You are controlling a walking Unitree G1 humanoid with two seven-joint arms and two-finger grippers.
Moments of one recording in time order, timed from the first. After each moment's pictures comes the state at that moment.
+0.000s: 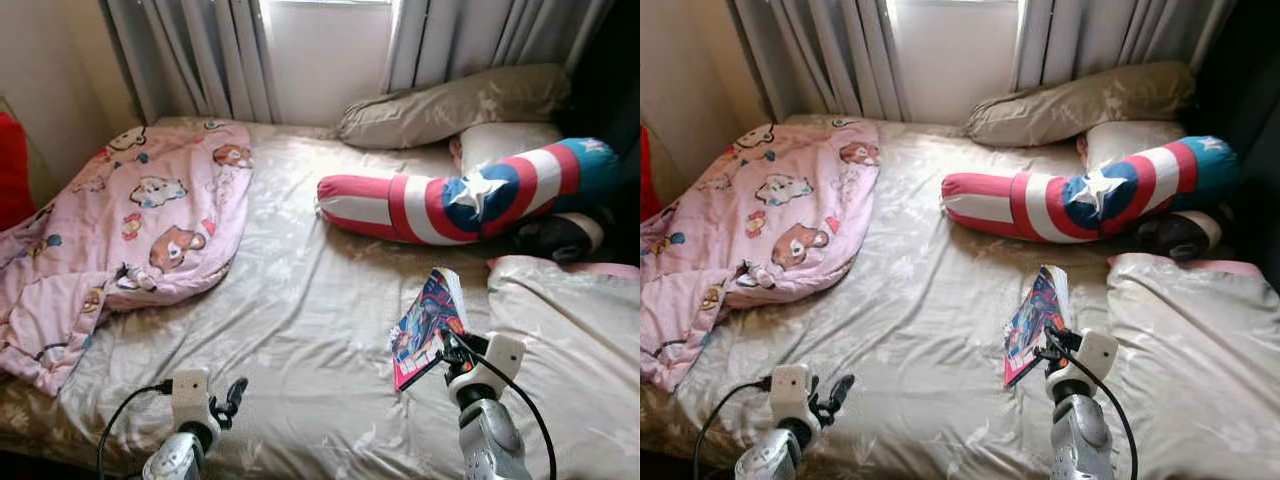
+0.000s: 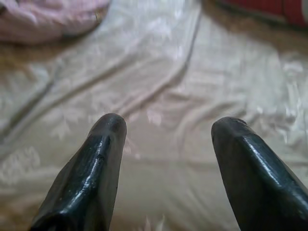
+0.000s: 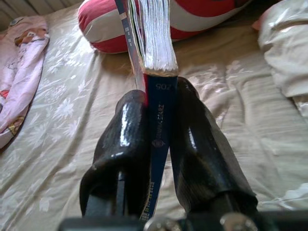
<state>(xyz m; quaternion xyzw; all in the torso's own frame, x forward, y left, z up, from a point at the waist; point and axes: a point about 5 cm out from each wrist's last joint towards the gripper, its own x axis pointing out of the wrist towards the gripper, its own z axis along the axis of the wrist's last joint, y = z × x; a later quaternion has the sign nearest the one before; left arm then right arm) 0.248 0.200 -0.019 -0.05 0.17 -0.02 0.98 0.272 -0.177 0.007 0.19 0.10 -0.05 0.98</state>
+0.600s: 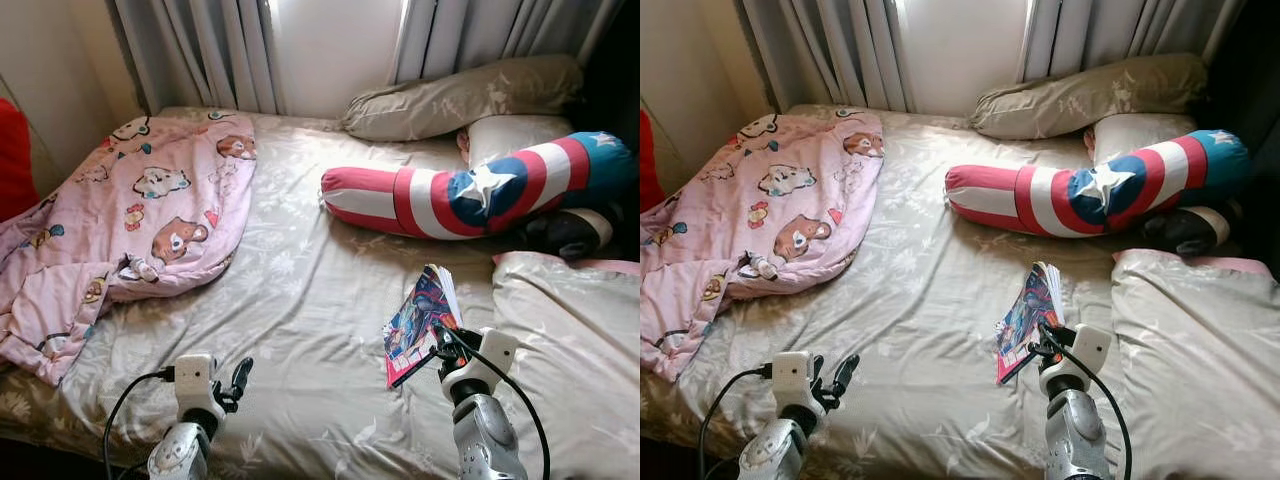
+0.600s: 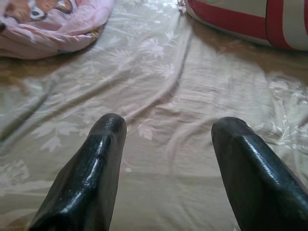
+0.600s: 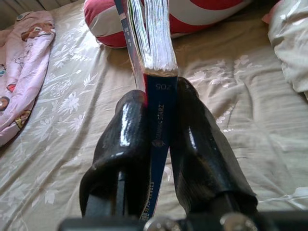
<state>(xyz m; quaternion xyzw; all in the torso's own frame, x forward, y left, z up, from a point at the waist) 0.248 0.193 -0.009 -0.07 0.12 -0.03 0.99 0.276 -0.174 0.010 0.19 0.10 -0.03 0.97</state>
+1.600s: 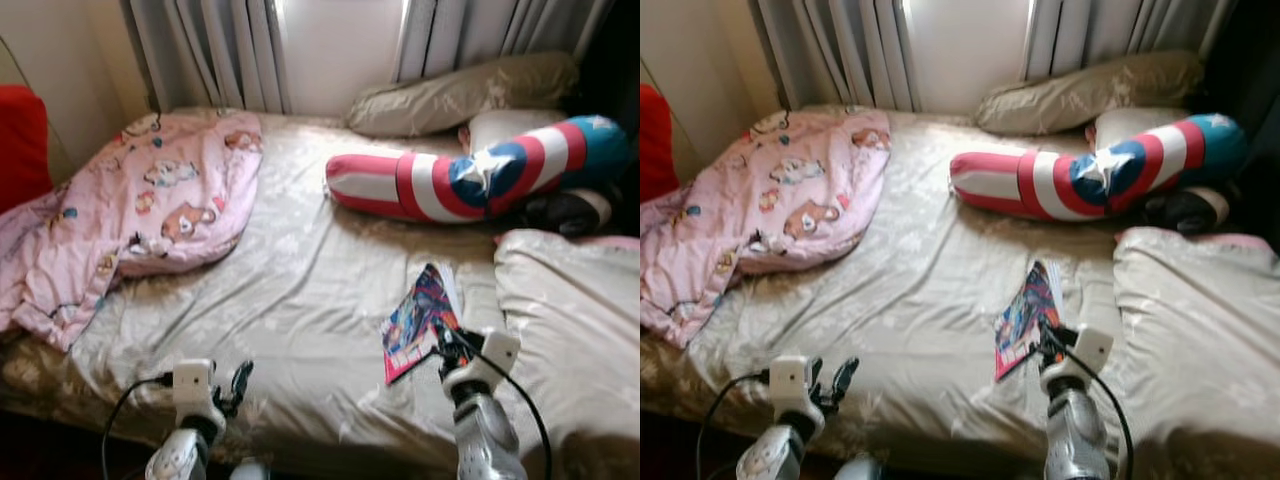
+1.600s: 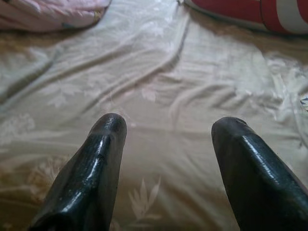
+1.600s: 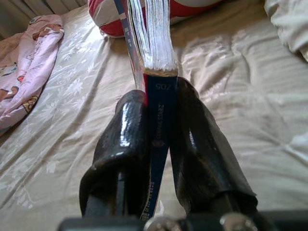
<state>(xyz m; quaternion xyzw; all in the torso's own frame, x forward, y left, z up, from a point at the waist) 0.243 0.190 -0.006 -0.06 0.12 -0.03 0.99 0.275 -0.171 0.011 0.22 0.09 -0.03 0.97</state>
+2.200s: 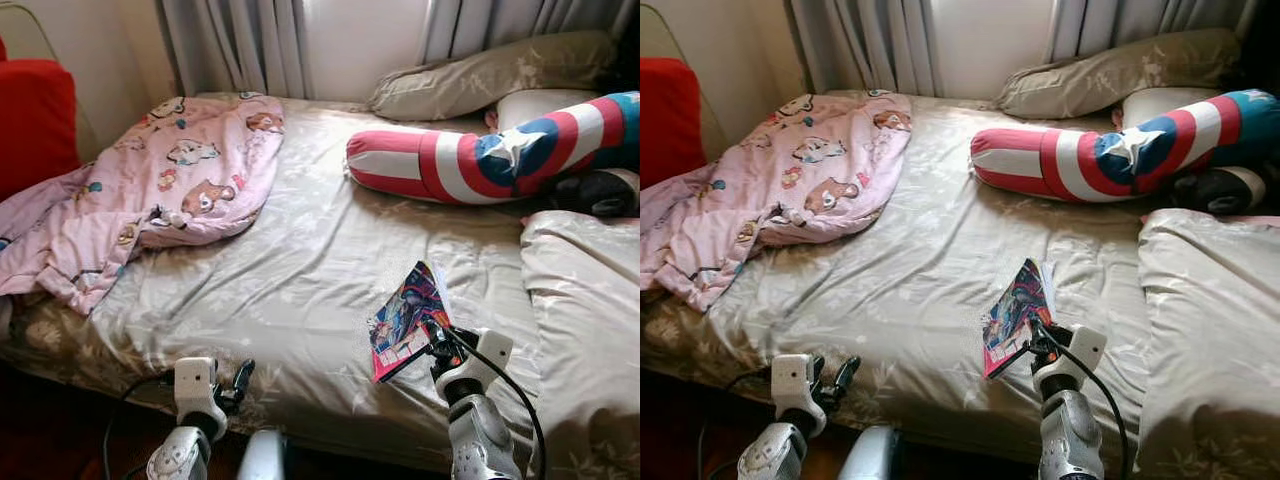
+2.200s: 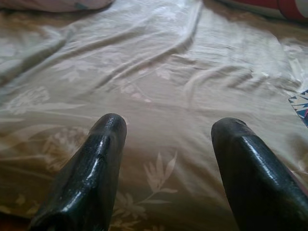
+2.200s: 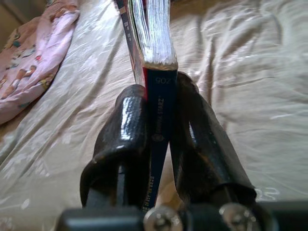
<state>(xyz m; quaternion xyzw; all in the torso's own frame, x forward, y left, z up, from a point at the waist) 0.247 0.189 -0.002 -0.06 0.12 -0.04 0.99 0.277 -0.164 0.012 0.24 0.08 -0.01 0.97</state>
